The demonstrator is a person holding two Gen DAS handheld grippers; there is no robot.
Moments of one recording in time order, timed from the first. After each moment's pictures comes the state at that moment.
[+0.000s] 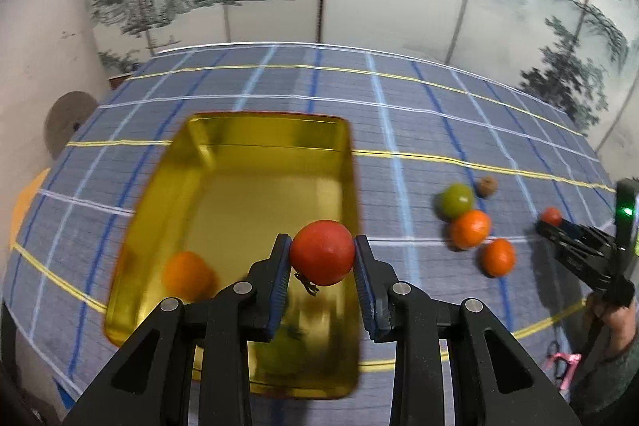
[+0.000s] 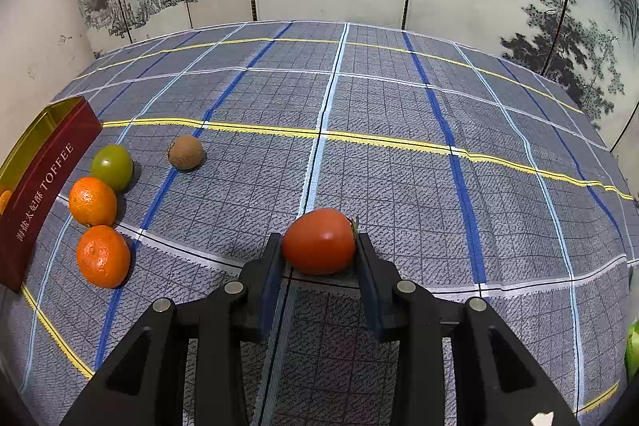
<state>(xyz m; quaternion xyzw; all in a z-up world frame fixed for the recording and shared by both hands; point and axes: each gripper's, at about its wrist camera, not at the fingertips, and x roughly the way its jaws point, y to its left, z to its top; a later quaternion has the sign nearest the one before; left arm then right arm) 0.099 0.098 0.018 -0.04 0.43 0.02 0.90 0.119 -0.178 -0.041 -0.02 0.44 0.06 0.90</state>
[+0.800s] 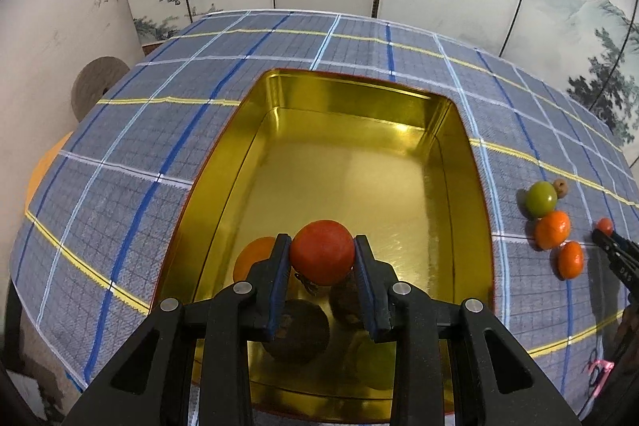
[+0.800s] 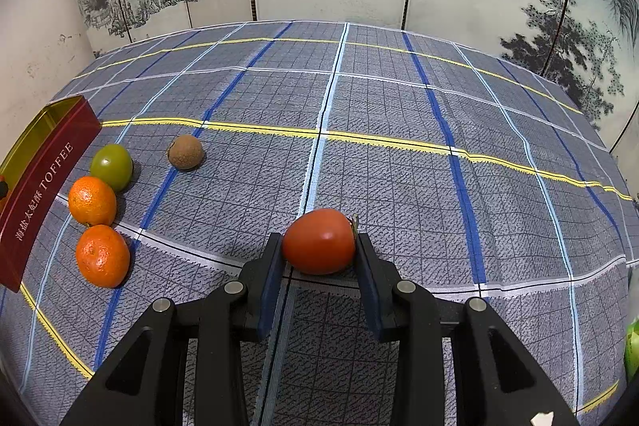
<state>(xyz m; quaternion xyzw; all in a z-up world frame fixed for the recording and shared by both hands) 0.107 0.157 -0.019 -0.06 0.46 0.08 0.88 0.119 -0.177 -0.040 -0.02 0.44 0.05 0.90</state>
